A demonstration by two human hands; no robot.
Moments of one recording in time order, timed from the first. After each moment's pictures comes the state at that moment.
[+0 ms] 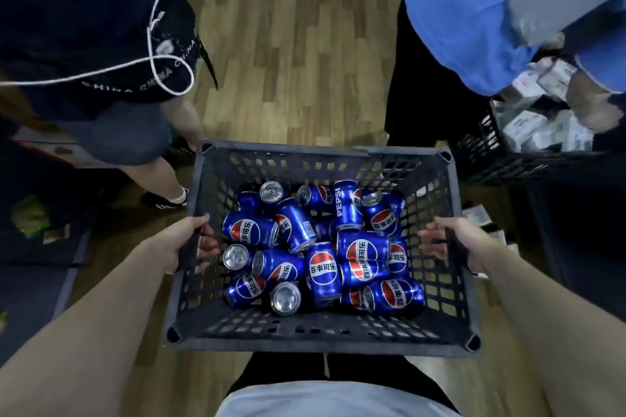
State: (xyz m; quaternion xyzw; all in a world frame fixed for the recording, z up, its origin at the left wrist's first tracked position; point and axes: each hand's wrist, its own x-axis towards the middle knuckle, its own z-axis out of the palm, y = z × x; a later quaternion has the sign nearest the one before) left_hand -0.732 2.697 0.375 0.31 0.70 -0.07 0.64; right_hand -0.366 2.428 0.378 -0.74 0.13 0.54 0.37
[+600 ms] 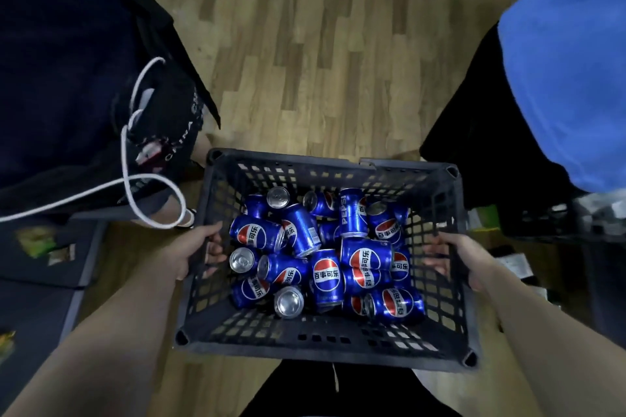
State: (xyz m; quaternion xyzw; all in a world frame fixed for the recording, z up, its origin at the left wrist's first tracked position) left_hand -0.645 2.874 0.316 0.29 0.72 -0.10 0.62; right_hand -0.267 2.618 0.301 -0.73 0.14 0.57 0.34
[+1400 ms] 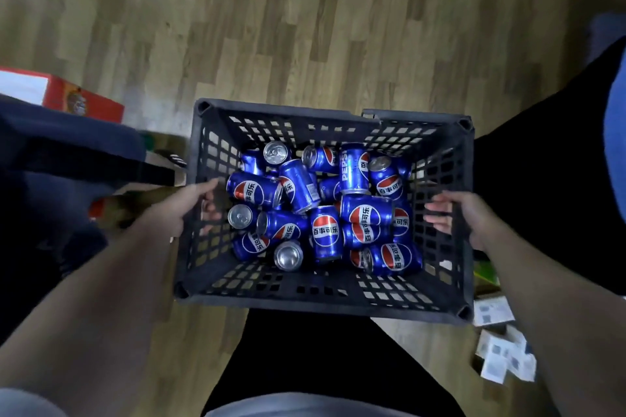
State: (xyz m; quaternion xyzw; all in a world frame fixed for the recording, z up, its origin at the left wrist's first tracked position) left_hand -0.445 3.082 0.258 0.27 0.74 -0.08 0.61; right_hand -0.052 2.852 0.250 -0.76 0.12 0.56 0.31
